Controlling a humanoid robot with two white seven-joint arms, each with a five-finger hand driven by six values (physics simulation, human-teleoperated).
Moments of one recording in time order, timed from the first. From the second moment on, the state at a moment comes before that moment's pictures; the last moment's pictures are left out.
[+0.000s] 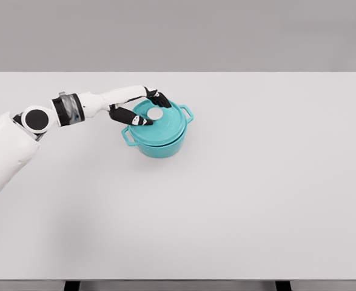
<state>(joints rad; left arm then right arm) -0.84 0.45 -0.84 -0.98 0.13 -0.53 -0.54 0.00 0.00 0.12 0.12 0.07 -0.28 0.38</state>
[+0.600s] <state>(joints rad) -0.84 0.46 -0.84 -0.99 0.18 -0.54 -0.55 0.00 0.00 0.12 0.12 0.07 -0.28 0.38</state>
